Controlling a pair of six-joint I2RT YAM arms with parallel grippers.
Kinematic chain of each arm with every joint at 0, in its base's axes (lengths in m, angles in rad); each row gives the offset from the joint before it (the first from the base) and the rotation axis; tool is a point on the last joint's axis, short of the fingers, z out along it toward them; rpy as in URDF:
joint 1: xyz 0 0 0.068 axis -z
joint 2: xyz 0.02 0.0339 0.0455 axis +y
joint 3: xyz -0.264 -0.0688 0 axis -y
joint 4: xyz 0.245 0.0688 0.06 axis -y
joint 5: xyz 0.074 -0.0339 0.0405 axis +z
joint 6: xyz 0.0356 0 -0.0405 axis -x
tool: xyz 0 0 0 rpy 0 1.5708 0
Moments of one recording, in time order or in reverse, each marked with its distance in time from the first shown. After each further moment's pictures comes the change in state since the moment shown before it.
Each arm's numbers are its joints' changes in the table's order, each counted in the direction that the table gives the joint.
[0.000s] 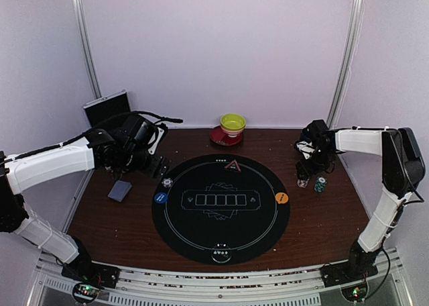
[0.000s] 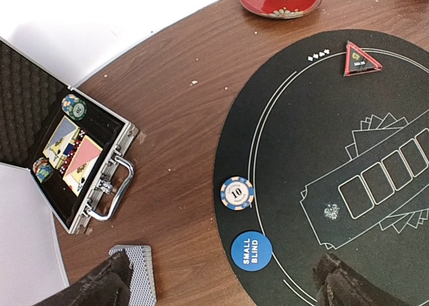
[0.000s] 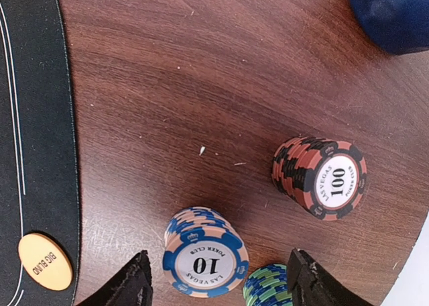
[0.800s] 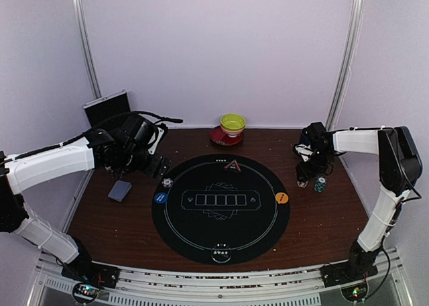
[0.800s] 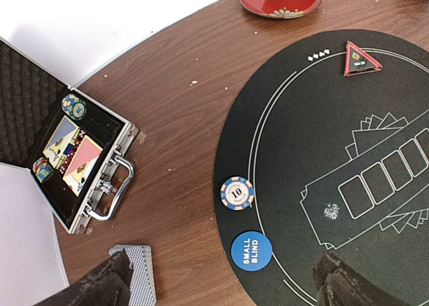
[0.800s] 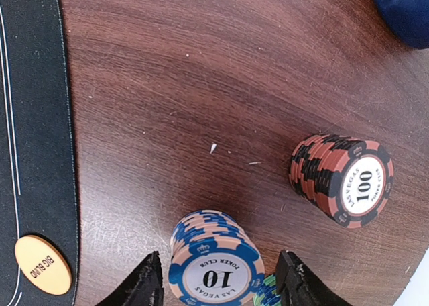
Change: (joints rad) left arm 0.000 0.000 0.000 0.000 0.000 0.000; right arm 0.001 0.034 0.000 0.000 0.023 0.000
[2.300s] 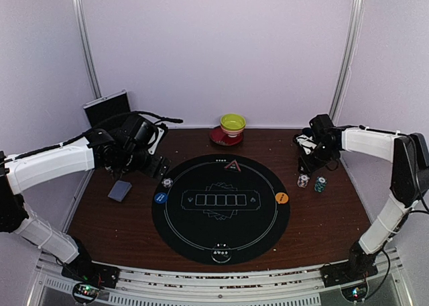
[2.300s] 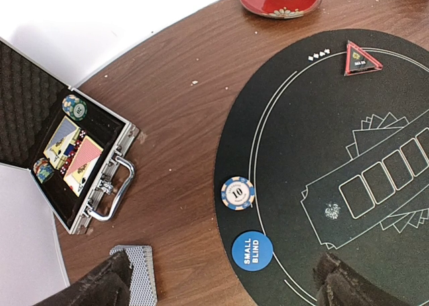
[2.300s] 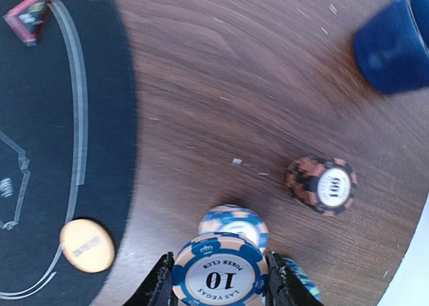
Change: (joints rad) left arm 0.000 0.000 0.000 0.000 0.001 -0.003; right arm -0.031 -0.146 -0.019 0.001 0.047 0.045
